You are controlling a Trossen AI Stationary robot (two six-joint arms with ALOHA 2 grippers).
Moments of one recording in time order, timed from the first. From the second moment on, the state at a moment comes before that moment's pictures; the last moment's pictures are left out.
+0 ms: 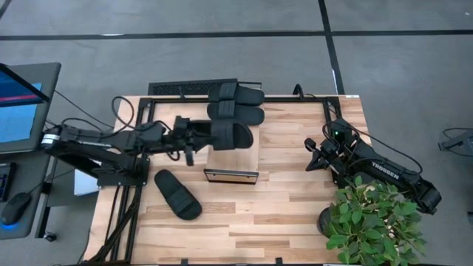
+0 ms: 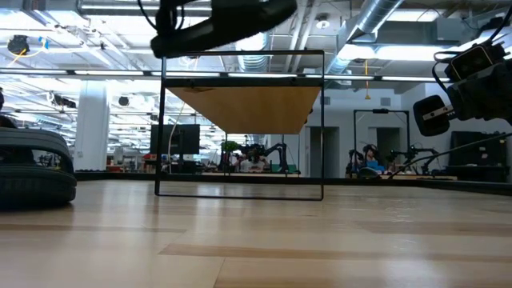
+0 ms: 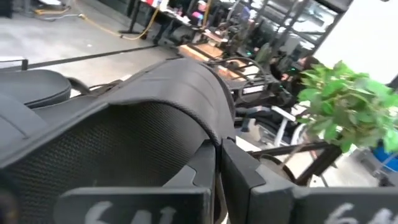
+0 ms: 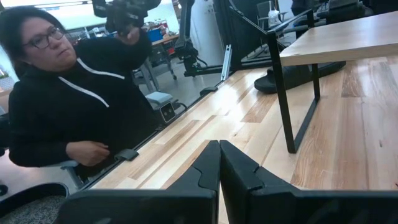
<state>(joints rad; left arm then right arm) -0.03 0.99 0.77 0.17 -0.21 -0.49 -0.85 0.43 0.01 -0.07 -1.48 -0.25</state>
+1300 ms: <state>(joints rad) 0.18 1.31 0.95 -0.02 0.05 -0.86 -0.85 0.43 0.01 -0.07 -1.48 -0.25</state>
